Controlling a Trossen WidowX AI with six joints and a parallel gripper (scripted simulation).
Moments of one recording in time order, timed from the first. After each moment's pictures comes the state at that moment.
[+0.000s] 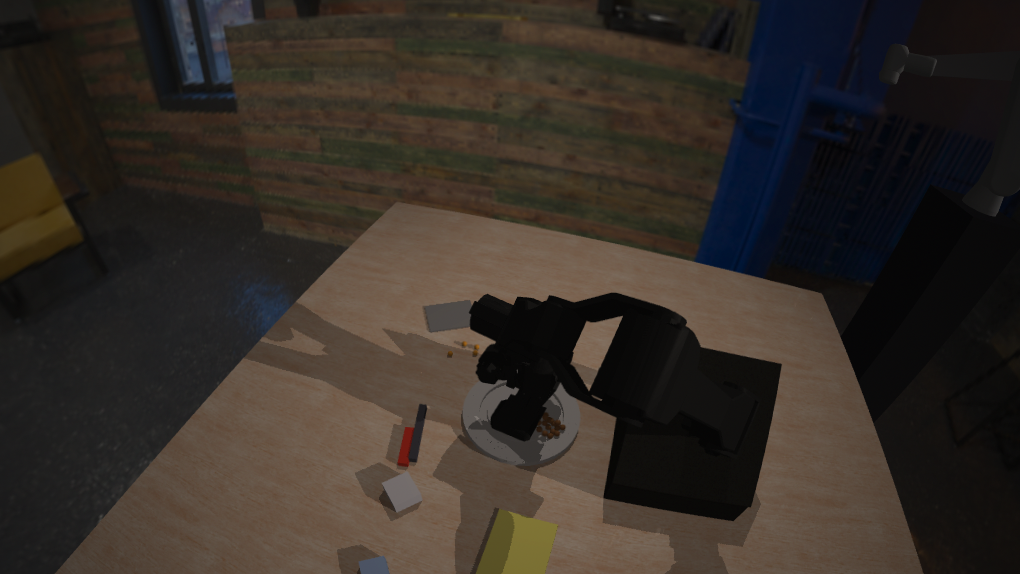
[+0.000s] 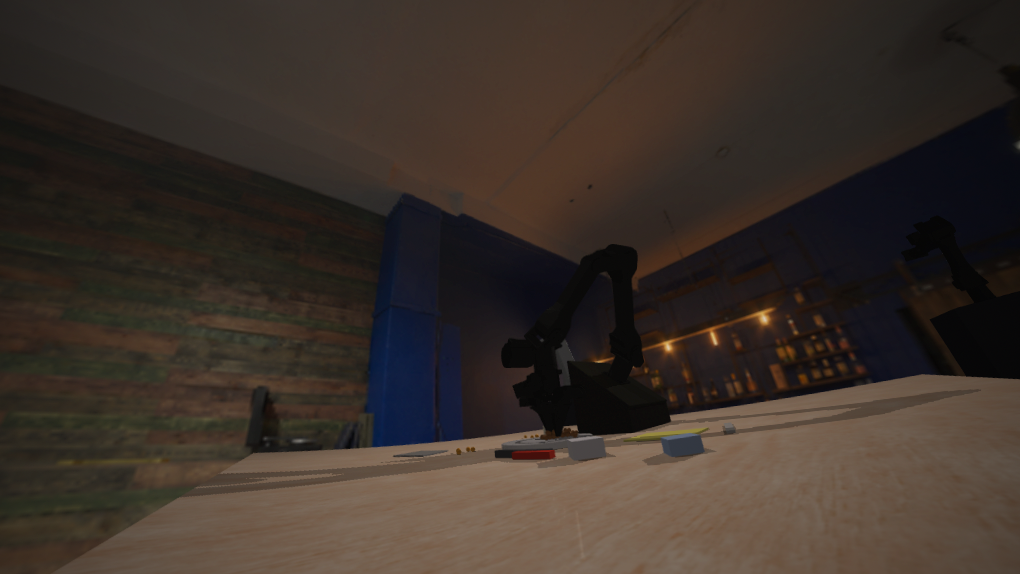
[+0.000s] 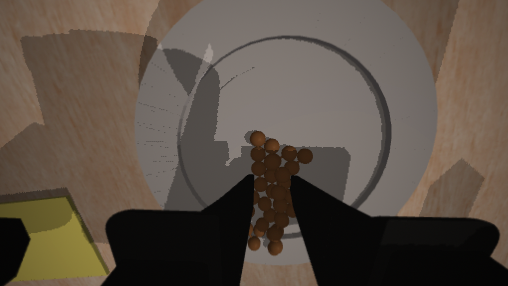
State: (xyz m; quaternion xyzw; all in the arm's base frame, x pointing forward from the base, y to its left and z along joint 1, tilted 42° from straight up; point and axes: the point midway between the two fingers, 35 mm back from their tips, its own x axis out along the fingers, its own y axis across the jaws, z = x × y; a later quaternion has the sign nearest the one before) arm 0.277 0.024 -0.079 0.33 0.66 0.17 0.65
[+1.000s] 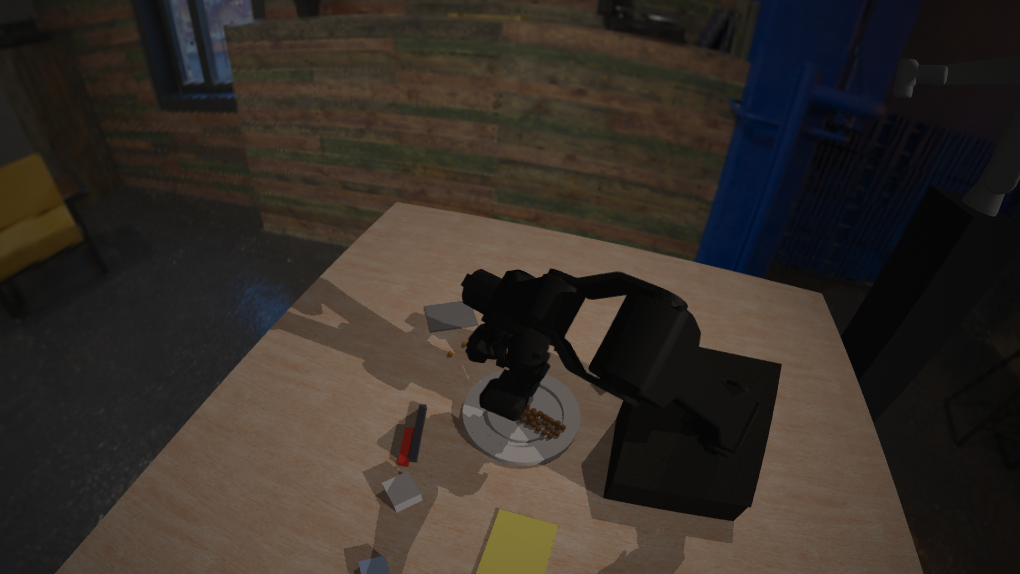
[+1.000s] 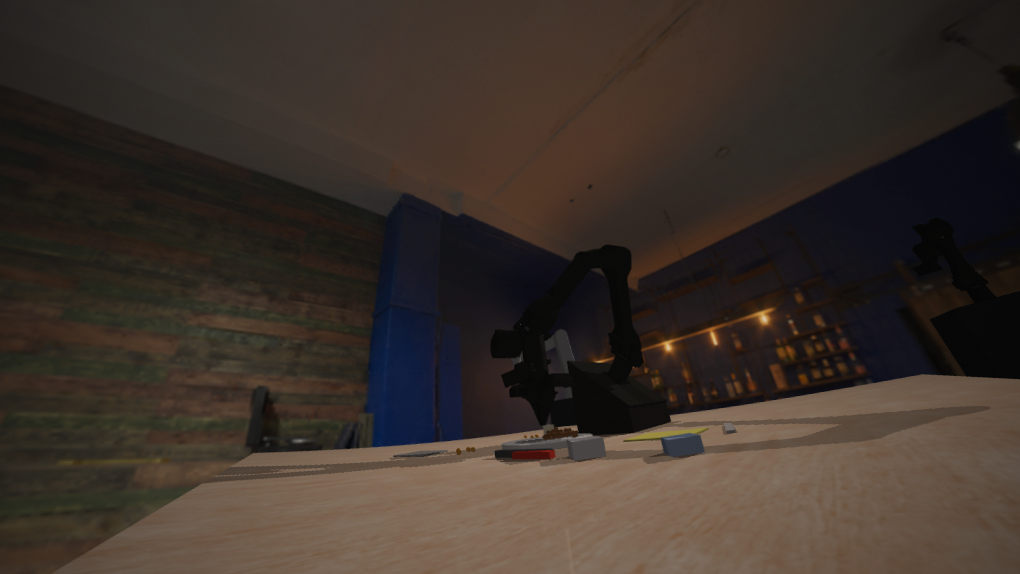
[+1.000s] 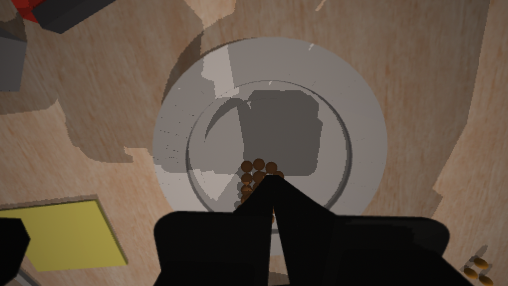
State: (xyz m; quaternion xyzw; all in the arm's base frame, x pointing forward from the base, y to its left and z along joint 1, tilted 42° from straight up) arm 0.295 -0.004 -0.067 0.33 0.66 0.17 0.65
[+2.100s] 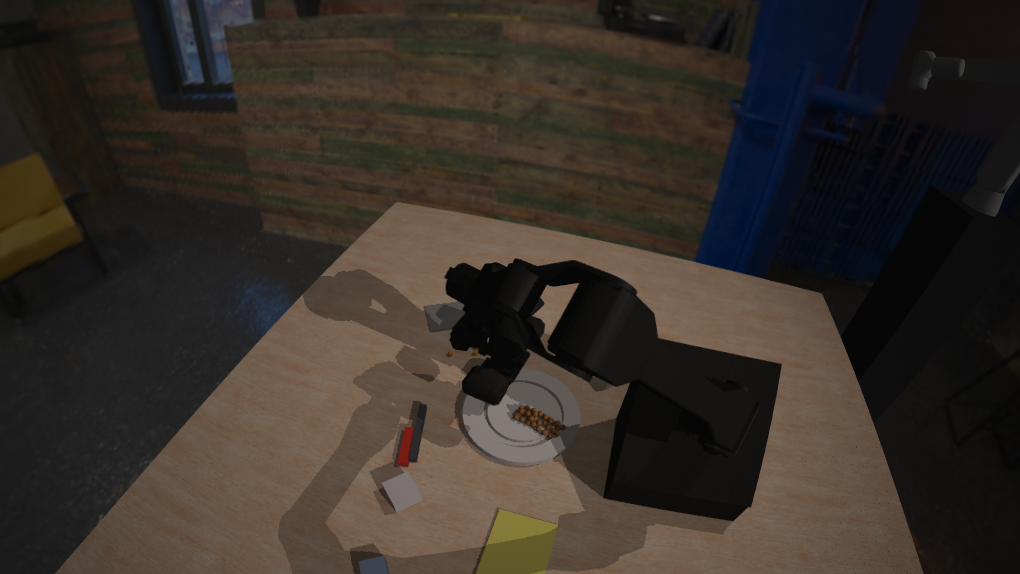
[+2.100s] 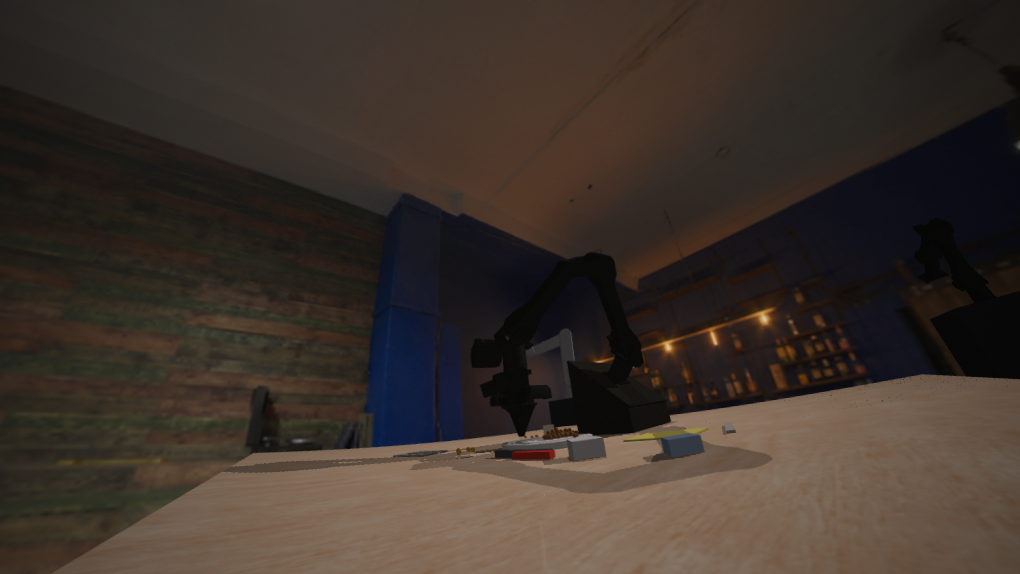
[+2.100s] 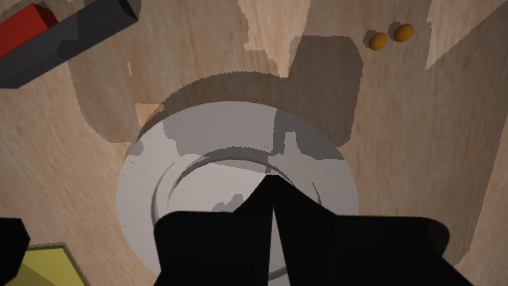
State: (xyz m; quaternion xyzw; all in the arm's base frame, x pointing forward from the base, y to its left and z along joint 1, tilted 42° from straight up) arm 0.334 -0.018 -0.101 0.32 0.66 0.17 0.65
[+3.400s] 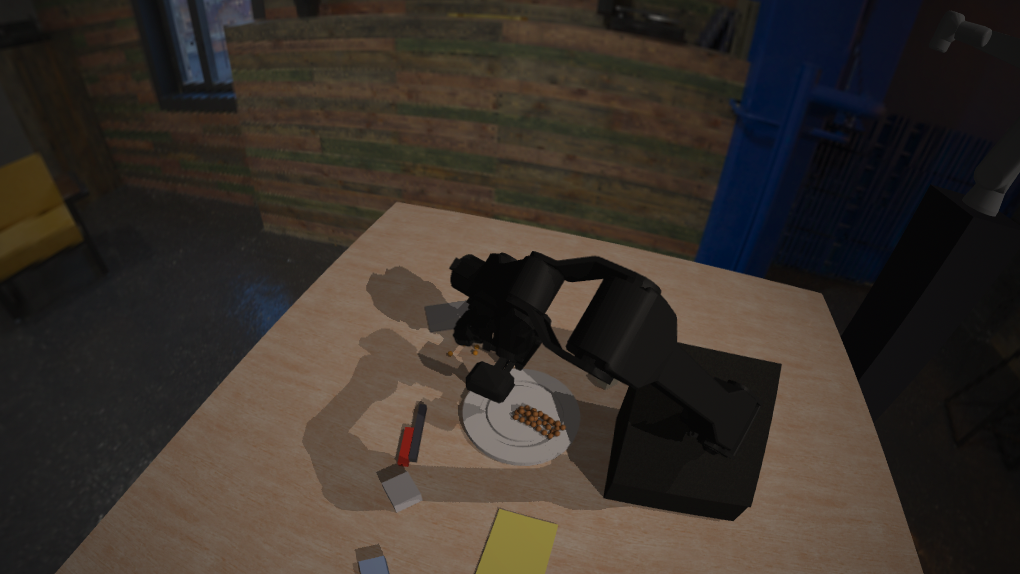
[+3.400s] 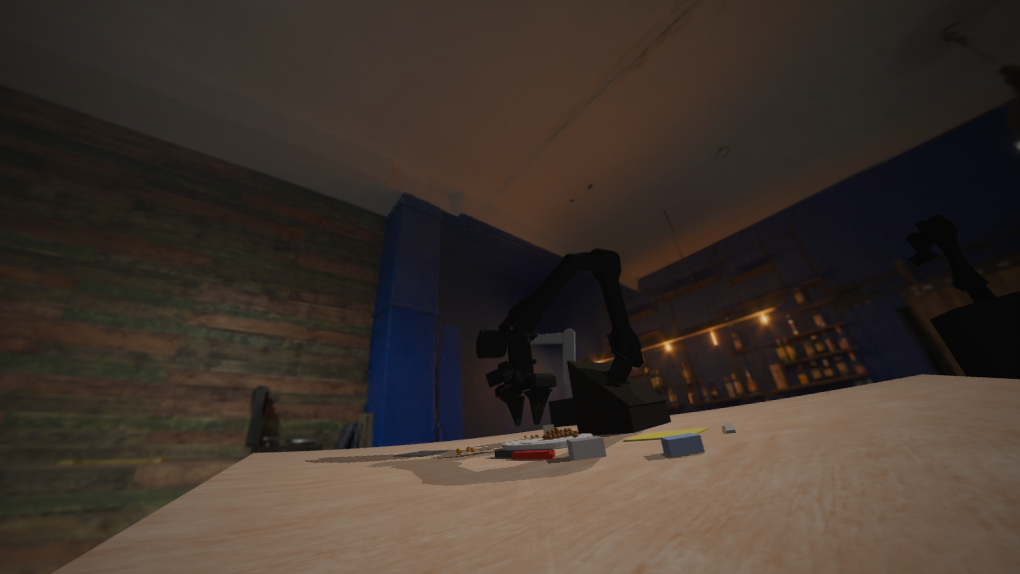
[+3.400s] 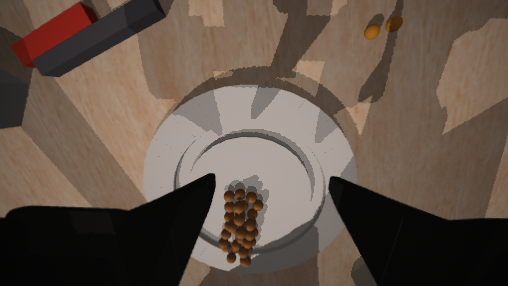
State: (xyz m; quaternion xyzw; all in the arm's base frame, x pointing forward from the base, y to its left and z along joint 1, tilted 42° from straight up) arm 0.323 -0.025 -0.077 0.33 0.66 0.17 0.65
